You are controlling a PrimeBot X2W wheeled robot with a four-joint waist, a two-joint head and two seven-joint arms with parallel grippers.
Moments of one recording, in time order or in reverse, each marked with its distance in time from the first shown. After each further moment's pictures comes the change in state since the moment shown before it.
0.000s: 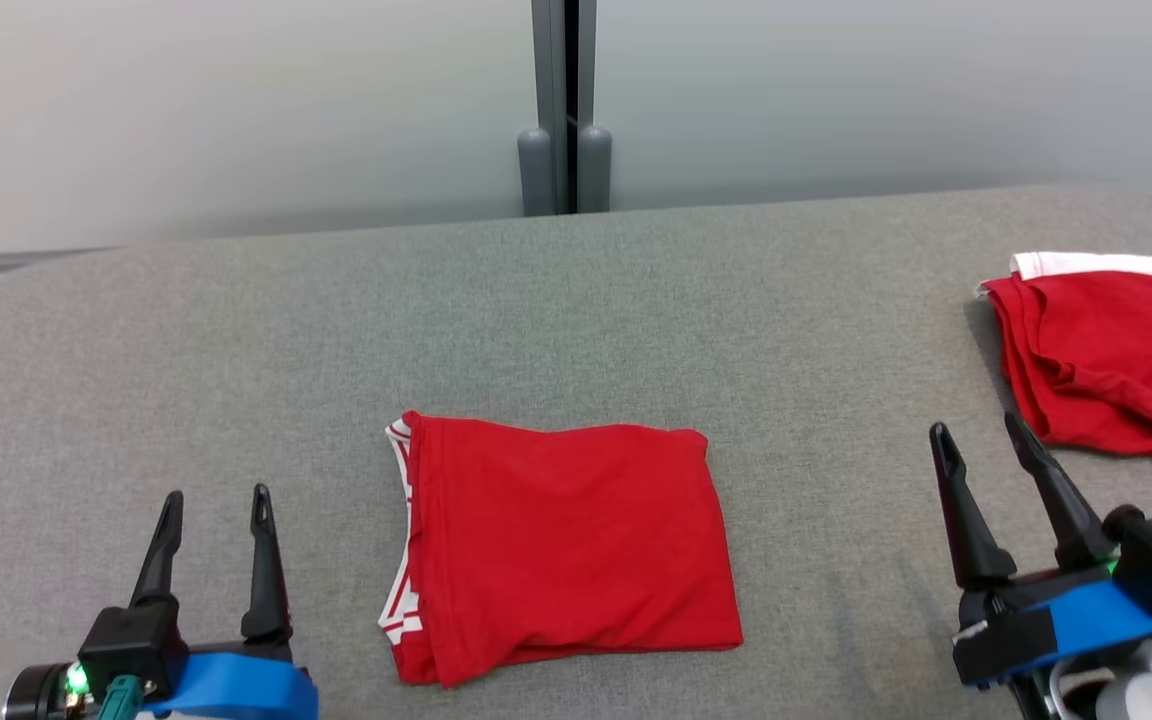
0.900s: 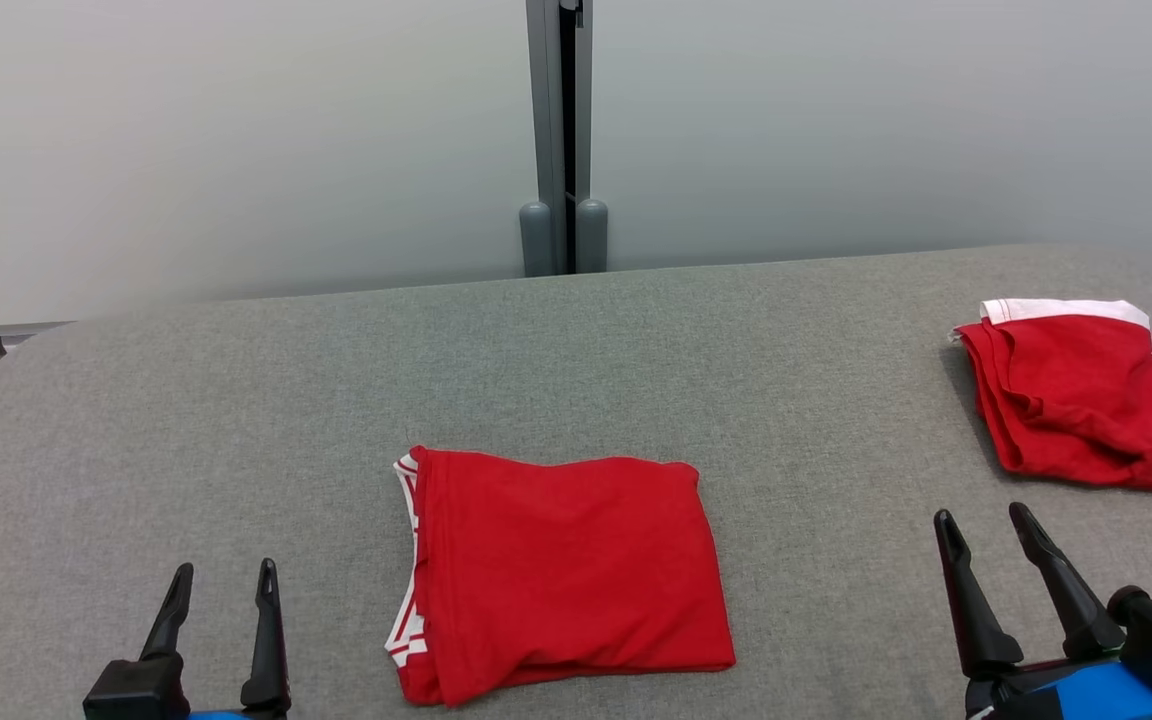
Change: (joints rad) left arm 0.112 0.049 -0.020 -0.020 -0.034 -0.017 0.062; right arm 0.215 0.086 -0.076 -0.185 -0.044 0.000 0.141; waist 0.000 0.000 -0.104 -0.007
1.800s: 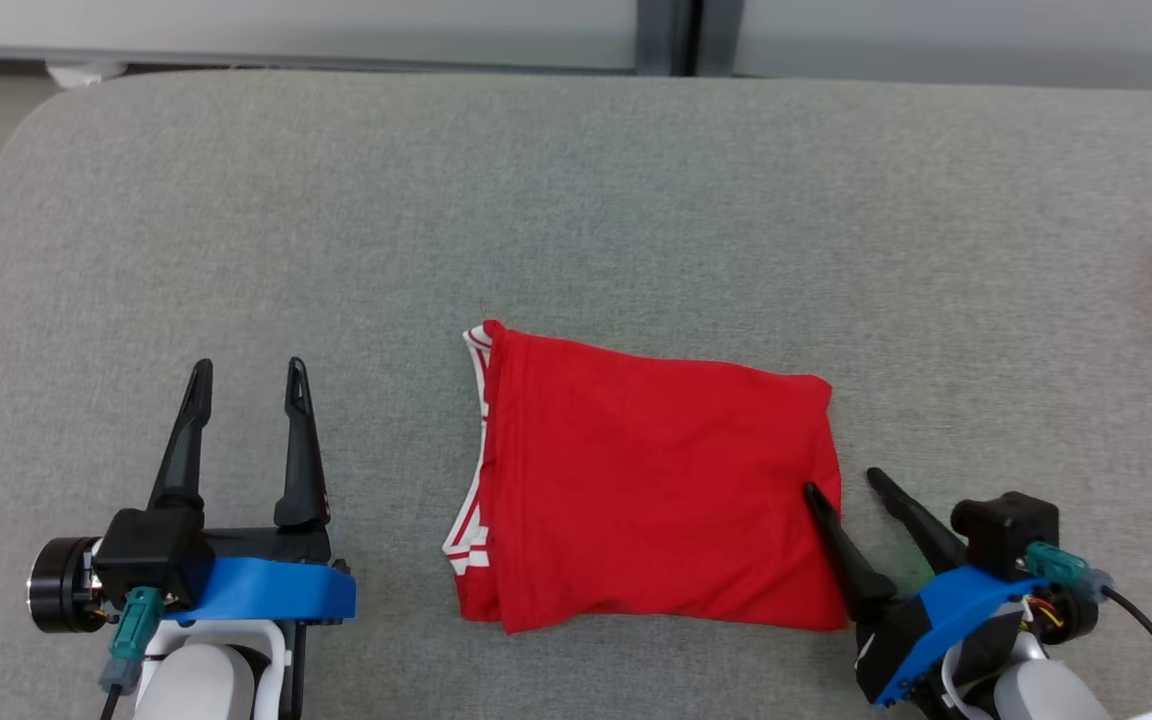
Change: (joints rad) left arm -0.256 -0.064 -0.032 -0.032 0.035 0.011 -0.074; right arm -0.268 -0.056 0.217 0.324 0.085 0.000 0.029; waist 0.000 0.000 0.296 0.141
